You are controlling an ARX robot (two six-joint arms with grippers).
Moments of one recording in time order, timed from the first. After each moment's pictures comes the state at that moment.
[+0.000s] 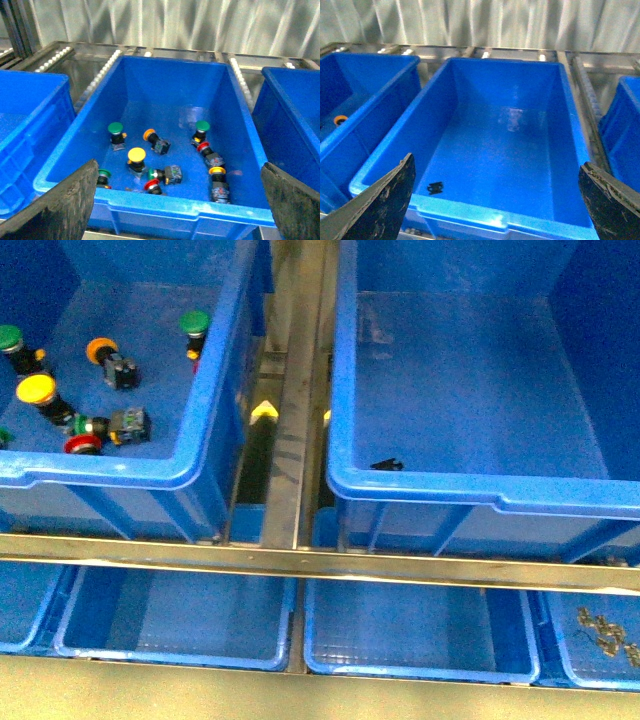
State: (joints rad) left arm 0.00 0.18 0.02 0.18 -0.01 -0.01; right arm 0.00 0.00 0.02 0.00 -0.01 0.00
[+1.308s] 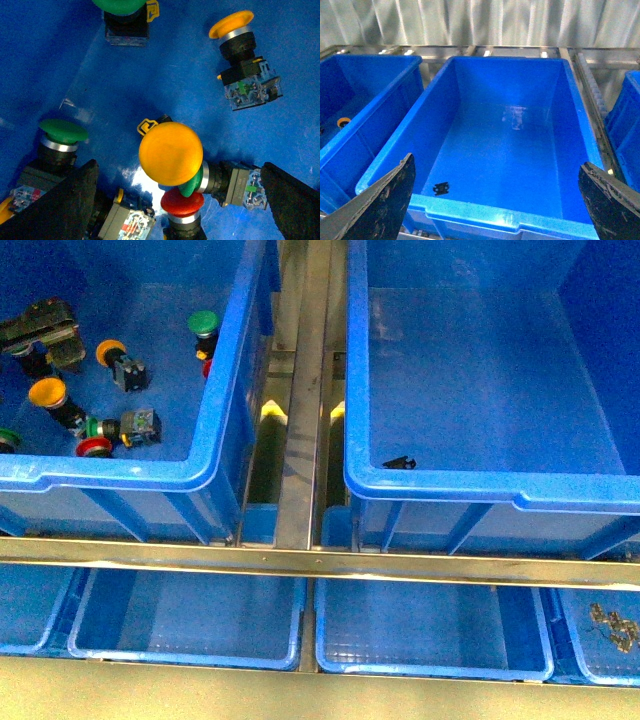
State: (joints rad) left arm 0.11 2.20 1.32 0.07 0.00 -0.30; right arm 0.00 0.00 0.02 0.00 0.00 0.00
